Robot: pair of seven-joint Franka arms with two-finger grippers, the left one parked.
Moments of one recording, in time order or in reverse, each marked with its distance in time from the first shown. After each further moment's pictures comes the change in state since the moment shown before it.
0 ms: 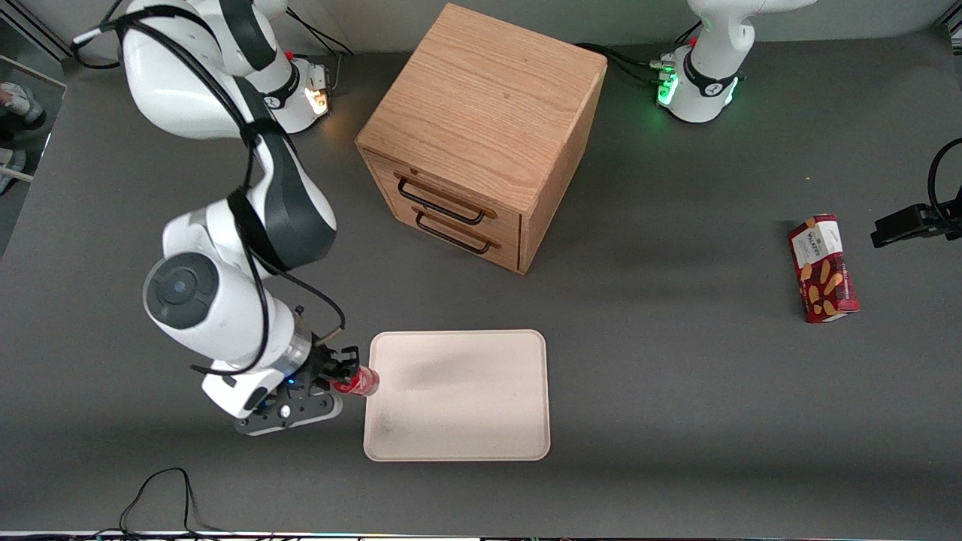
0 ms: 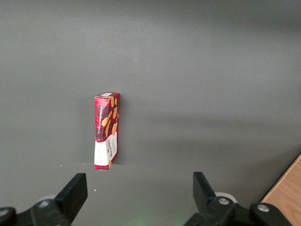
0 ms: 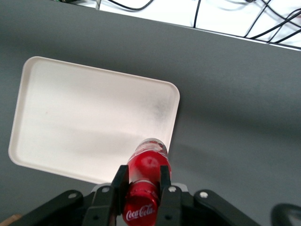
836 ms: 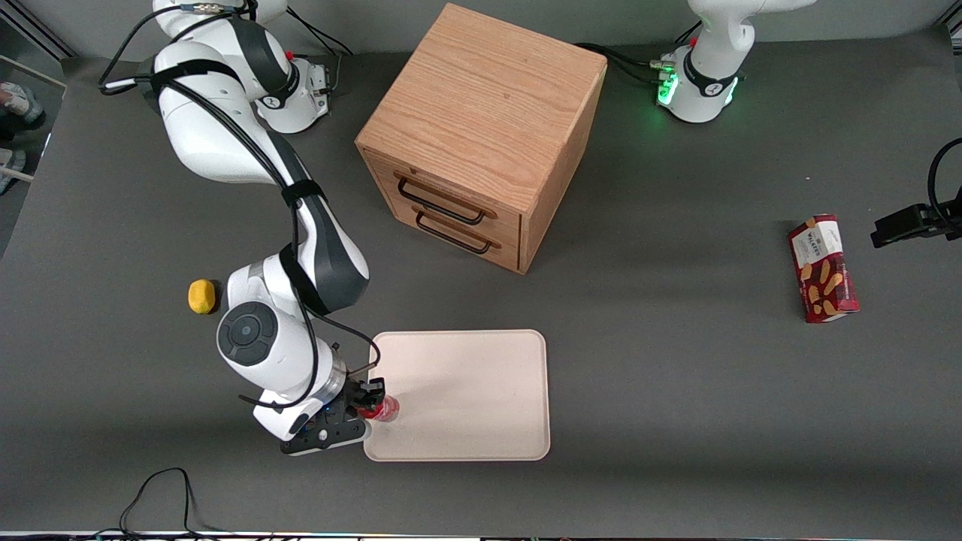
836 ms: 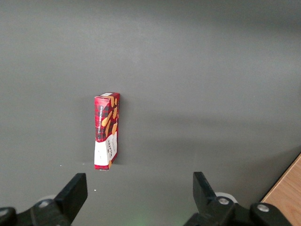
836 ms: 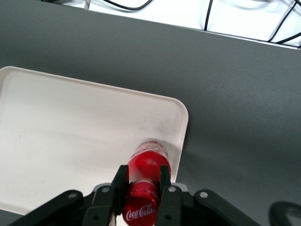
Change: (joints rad) arm 0.000 0.091 -0.001 -0.083 0.000 0.230 0.000
